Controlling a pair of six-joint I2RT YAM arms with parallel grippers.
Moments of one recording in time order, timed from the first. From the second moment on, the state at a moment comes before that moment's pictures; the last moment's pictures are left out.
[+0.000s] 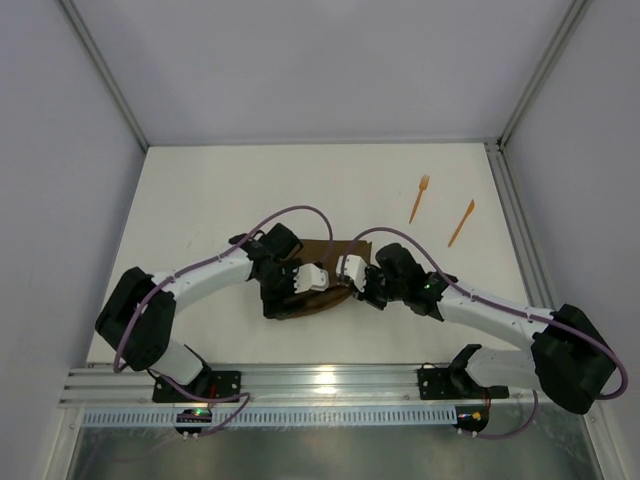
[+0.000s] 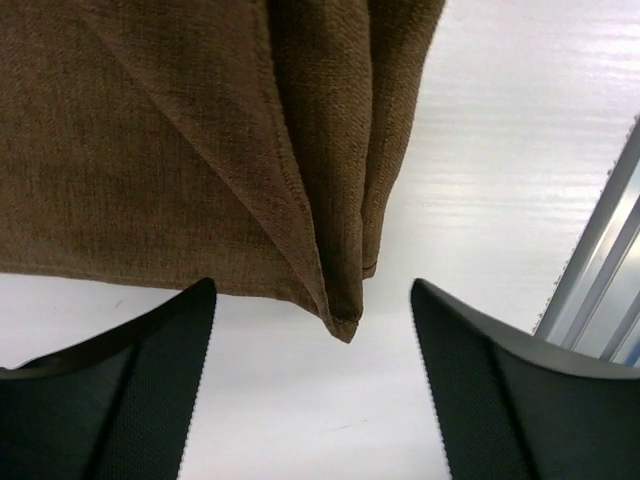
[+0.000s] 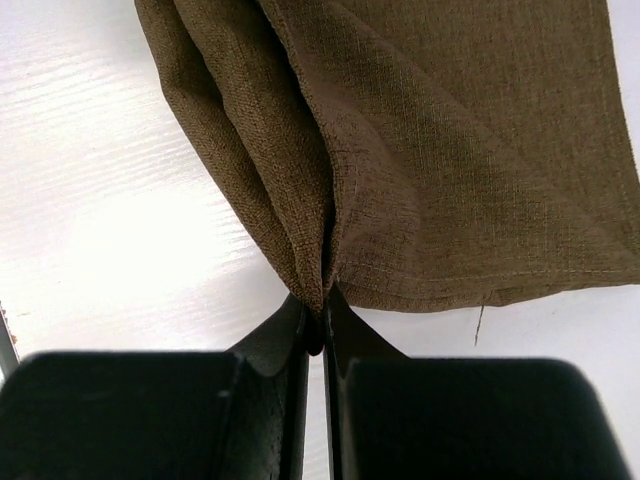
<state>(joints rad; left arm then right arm) -0.69 1.53 0.96 -0.80 0.32 0.74 0.75 1.19 0.57 -0.14 -0.30 -0.48</state>
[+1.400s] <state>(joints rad) -1.08 1.44 0.66 -0.27 -0.45 0.41 0.62 1.24 0.62 -0.14 -0.45 -0.38</state>
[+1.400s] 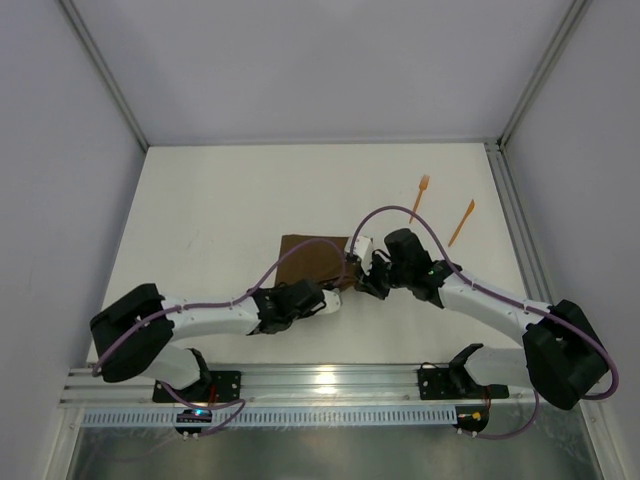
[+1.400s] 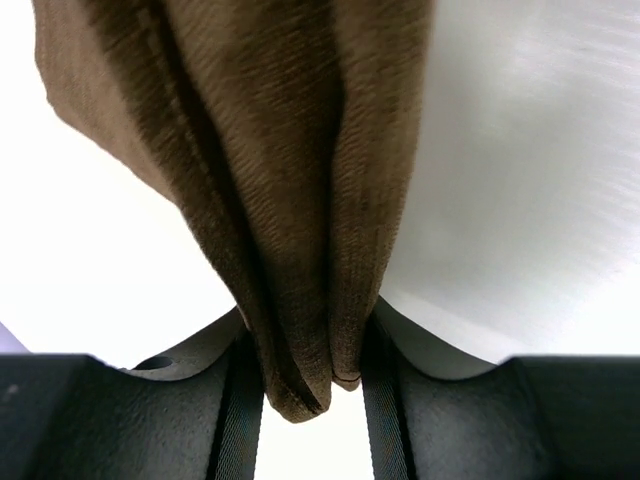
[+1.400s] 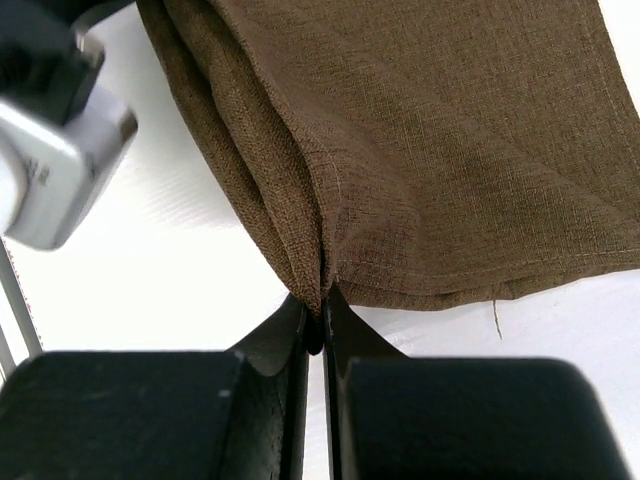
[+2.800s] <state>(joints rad) -0.76 0.99 1.24 -1.32 -0.31 0.84 1.07 1.26 0.99 -0.13 -0.50 0.30</state>
